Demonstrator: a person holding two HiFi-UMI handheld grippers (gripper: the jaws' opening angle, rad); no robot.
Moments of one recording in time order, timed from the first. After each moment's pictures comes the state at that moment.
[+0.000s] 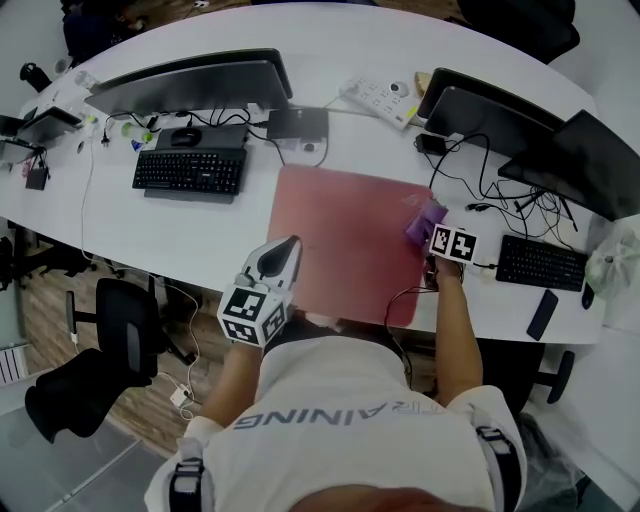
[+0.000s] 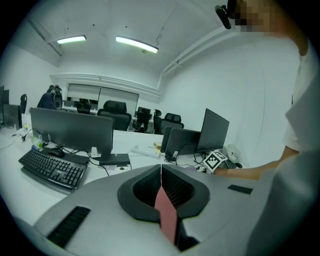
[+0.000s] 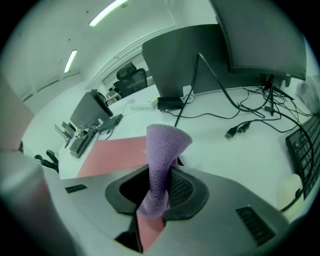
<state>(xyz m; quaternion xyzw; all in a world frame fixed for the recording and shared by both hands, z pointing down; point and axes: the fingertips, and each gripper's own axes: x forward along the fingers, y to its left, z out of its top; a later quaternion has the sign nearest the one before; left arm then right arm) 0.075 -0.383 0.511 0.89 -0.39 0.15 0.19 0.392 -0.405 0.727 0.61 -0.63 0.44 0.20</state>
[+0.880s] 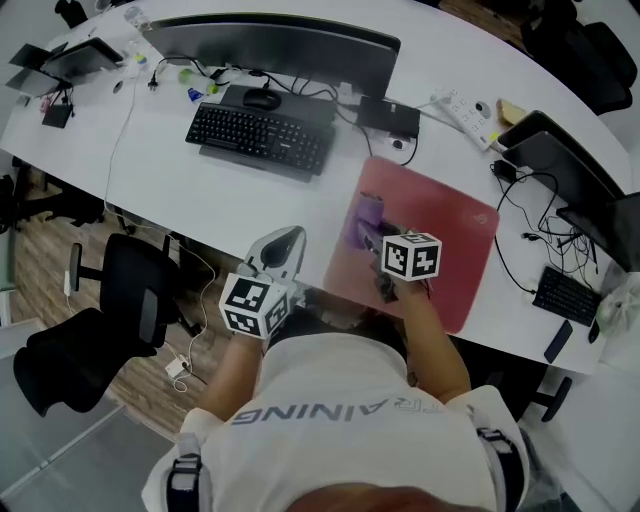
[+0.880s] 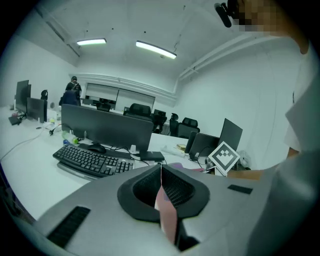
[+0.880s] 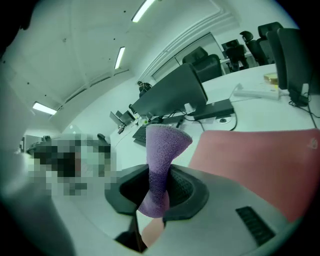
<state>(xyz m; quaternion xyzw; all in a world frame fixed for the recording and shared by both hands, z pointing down) -0.130 -0.401 0.519 0.86 -0.45 0.13 0.22 -0.011 -0.435 0.640 0.39 -0.80 0.42 0.15</state>
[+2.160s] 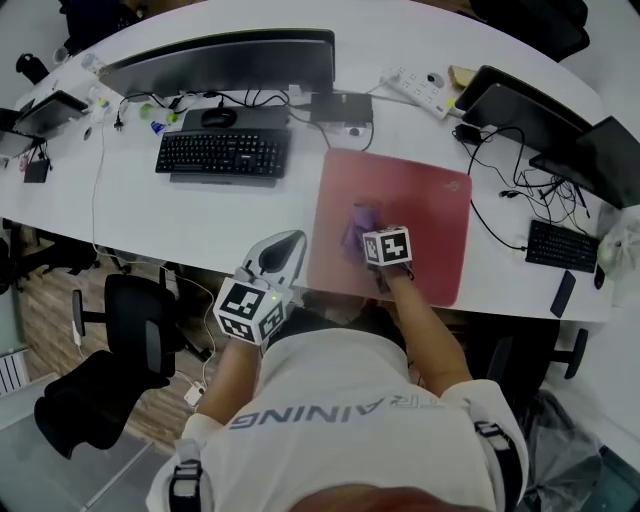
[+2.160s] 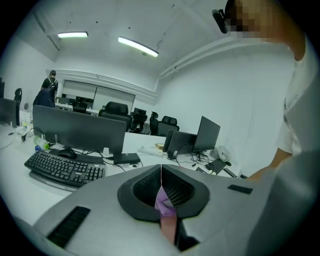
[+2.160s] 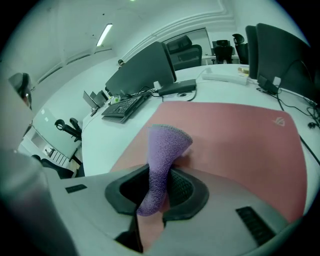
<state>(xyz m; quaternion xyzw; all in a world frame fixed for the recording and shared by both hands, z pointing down) -0.062 -0.376 0.497 0.91 -0.34 0.13 0.20 0.068 -0.392 0.742 0.47 -0.72 0.41 0.28</state>
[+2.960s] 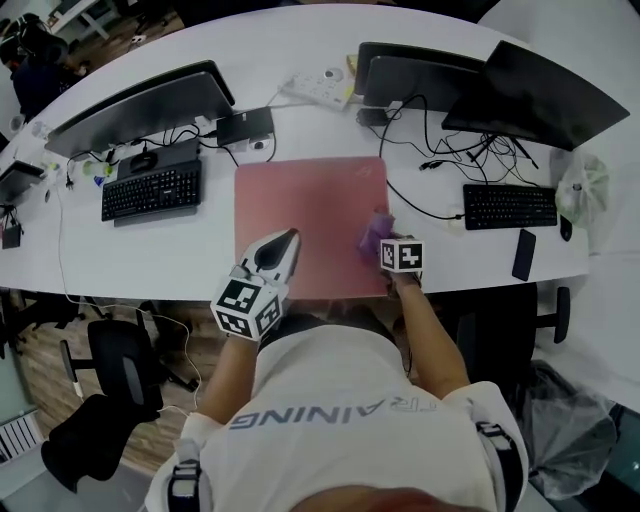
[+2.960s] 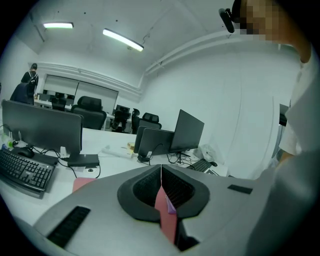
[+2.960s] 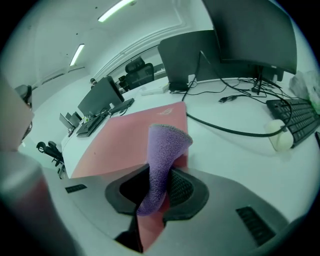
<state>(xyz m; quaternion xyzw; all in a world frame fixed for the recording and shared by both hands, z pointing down) 0.136 -0.332 0.493 0.94 -0.27 0.13 0.19 0.326 -0.292 0.742 0.60 -0.64 0.44 0.21</state>
